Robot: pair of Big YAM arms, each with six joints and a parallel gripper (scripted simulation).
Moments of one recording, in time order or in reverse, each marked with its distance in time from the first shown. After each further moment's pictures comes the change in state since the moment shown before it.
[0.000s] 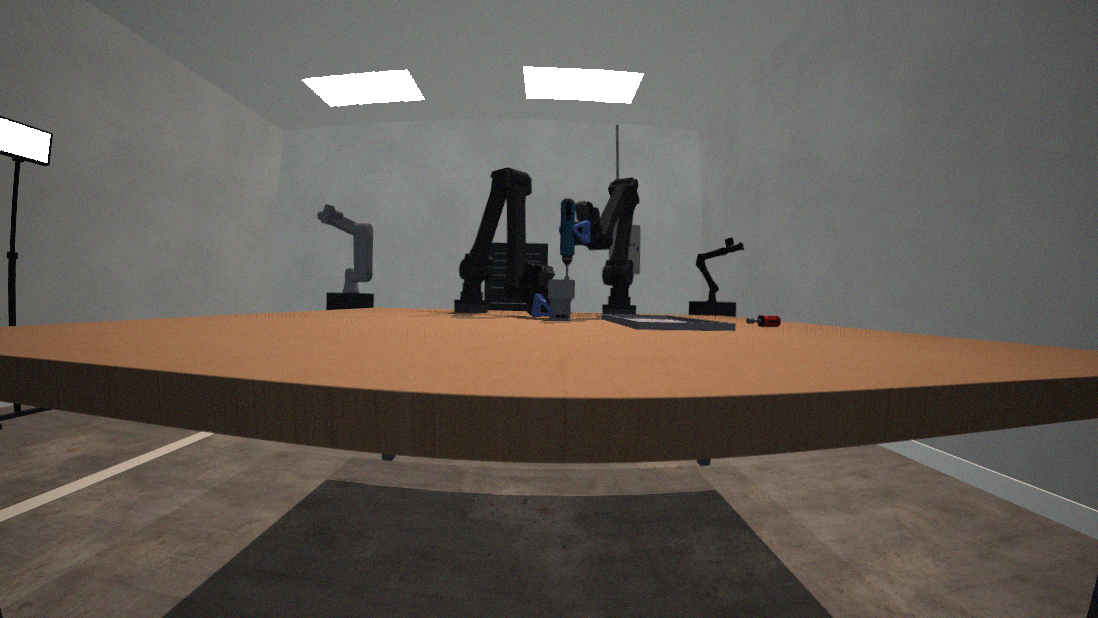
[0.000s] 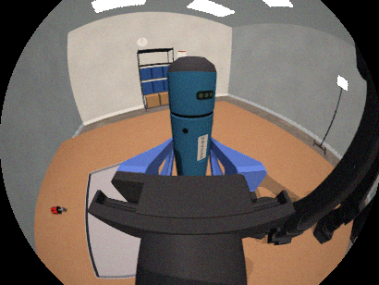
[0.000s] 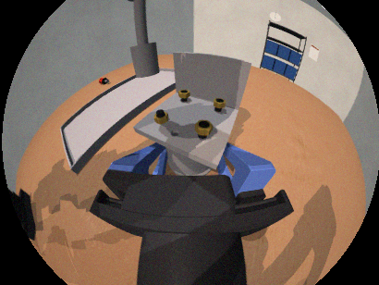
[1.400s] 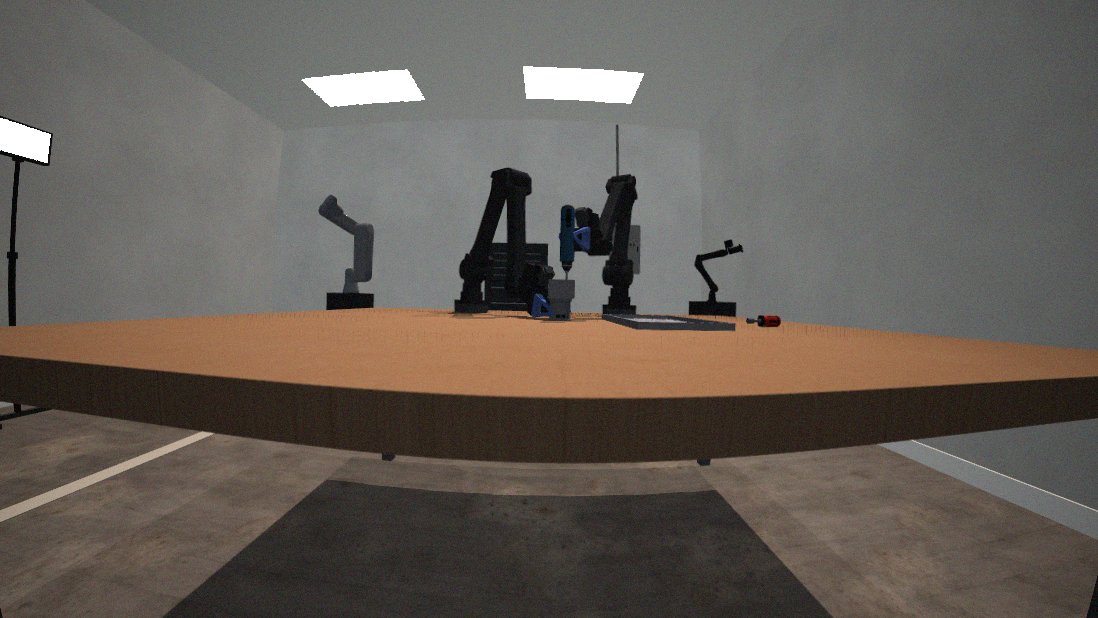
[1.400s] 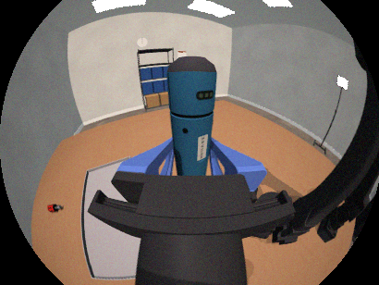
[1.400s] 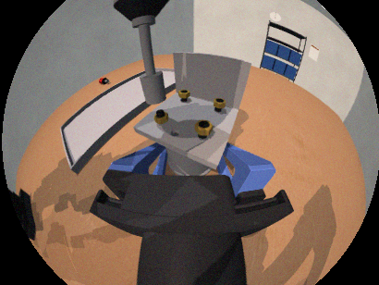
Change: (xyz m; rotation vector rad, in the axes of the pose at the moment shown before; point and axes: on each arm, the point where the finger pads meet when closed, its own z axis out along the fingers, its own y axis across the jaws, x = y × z) left arm 0.019 0.000 0.001 0.000 -0.008 -0.001; right arm 0.000 0.000 0.000 0.000 0.000 0.000
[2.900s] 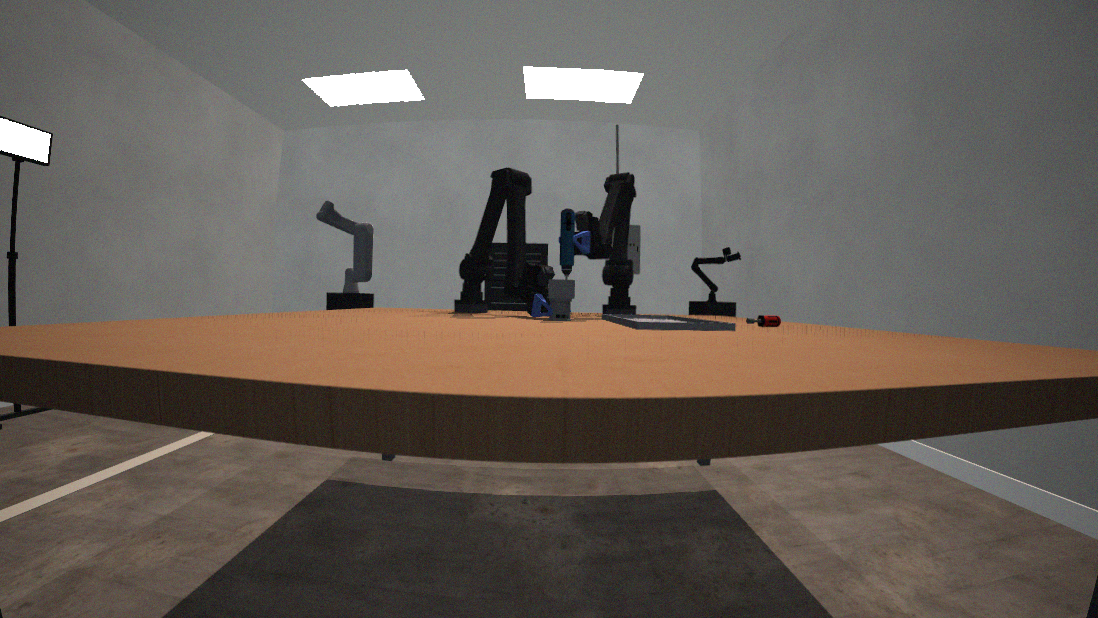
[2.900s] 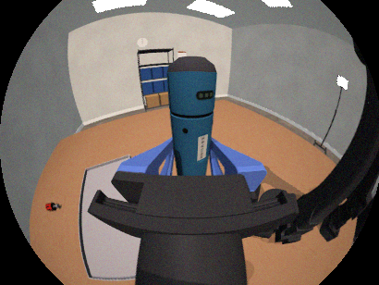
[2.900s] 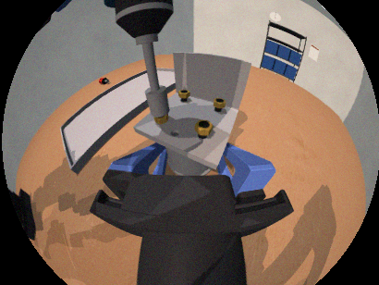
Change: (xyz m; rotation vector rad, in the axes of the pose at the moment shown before) left arm 0.011 0.000 0.000 0.000 -0.005 0.000; right arm 0.000 0.000 0.000 0.000 0.000 0.000
